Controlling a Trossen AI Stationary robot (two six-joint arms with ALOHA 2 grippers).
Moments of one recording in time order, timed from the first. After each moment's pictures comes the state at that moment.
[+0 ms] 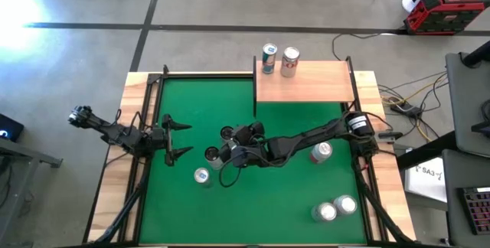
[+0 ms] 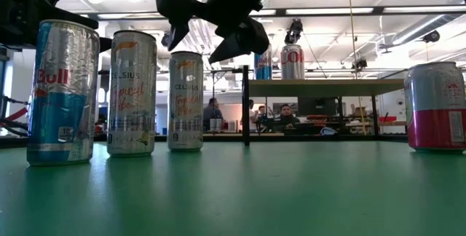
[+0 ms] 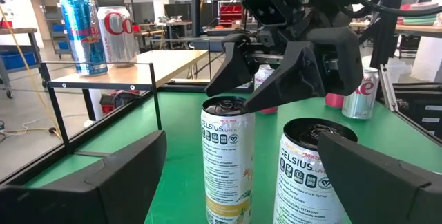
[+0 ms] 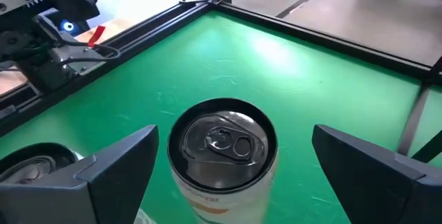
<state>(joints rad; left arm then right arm) -0.43 0.06 0.02 0.06 -0.59 0.01 0.20 2.04 1.58 -0.23 0.84 0.70</state>
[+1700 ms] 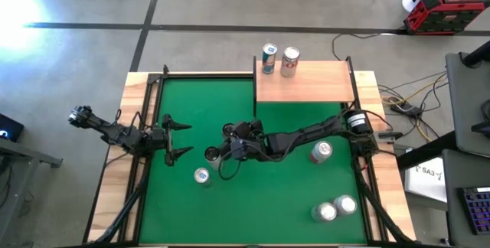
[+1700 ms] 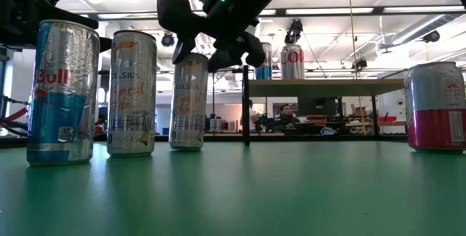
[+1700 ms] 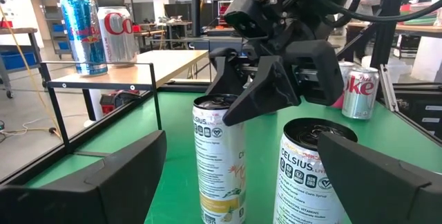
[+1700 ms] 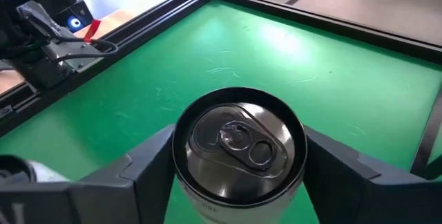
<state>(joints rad) -0.43 0.06 0.02 0.06 -0.59 0.01 0.15 2.05 1.53 -0.15 0.75 0.70</state>
